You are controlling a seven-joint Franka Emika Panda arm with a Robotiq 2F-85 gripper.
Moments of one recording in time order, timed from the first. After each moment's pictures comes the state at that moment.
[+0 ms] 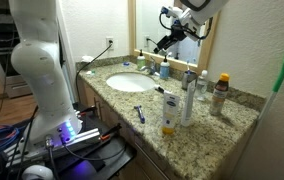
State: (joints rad) arm -0.32 0.18 -0.35 -1.82 0.61 1.42 0.65
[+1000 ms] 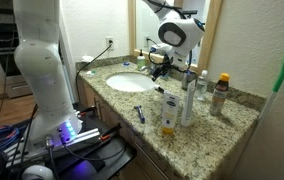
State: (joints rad) arm -0.24 0.24 -0.28 -2.11 0.64 1.97 0.62
